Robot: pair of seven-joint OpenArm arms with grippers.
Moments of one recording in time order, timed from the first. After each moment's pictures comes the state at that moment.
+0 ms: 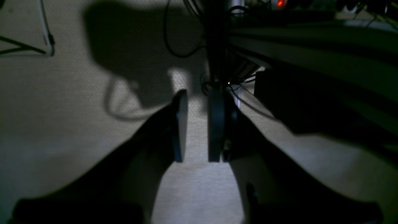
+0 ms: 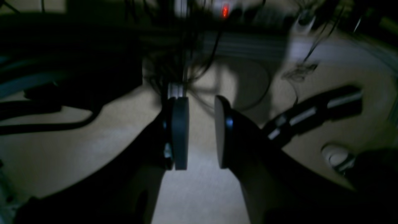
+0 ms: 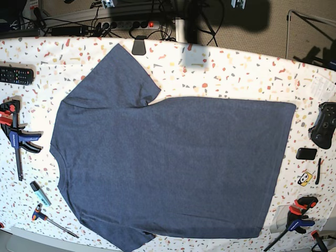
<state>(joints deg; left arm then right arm) 29.4 1.2 -9.9 47.7 9.3 -14.6 -0.4 -34.3 12.0 -1.9 53.7 5.2 15.7 -2.7</state>
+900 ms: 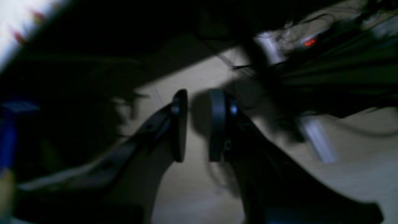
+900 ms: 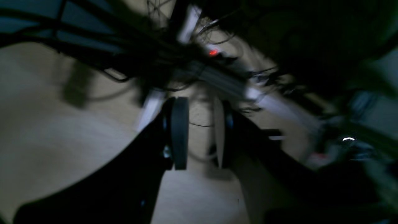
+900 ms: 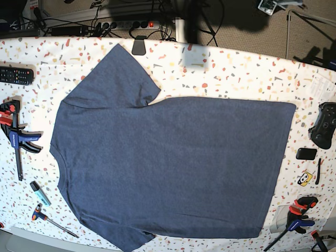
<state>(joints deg) 56.4 -9.0 -9.7 108.4 19.7 -18.9 8.8 -65.3 26.8 0.6 105.3 1.9 12.9 -10.0</state>
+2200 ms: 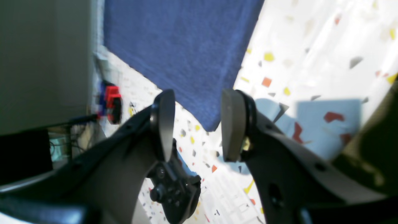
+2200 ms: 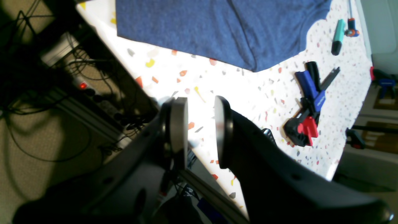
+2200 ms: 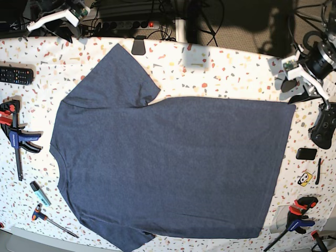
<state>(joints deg) 28.6 -35.8 -9.4 104.8 36.0 -30.9 -10.5 -67.1 26.6 12.5 131.4 -26.5 12.6 -14.5</state>
